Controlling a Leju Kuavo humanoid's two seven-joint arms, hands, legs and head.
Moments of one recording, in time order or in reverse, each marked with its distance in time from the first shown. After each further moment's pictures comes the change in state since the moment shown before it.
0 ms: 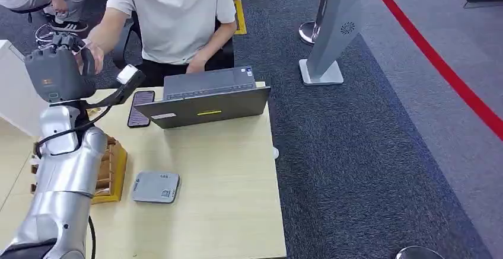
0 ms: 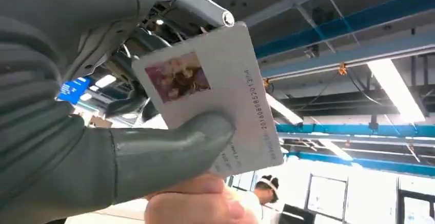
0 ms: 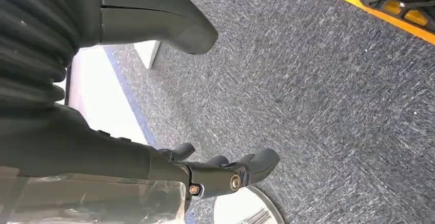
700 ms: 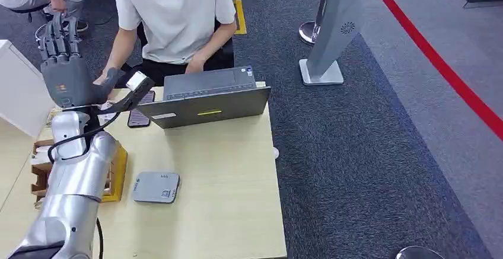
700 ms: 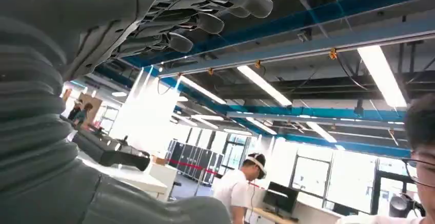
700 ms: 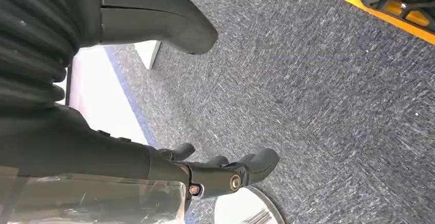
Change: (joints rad) left arm 0.028 -0.035 0.000 0.019 0.085 0.000 -0.059; right arm 0.006 0.000 0.000 0.002 -0.002 -0.006 -0.003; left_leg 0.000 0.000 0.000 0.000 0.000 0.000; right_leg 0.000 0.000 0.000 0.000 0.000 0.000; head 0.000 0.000
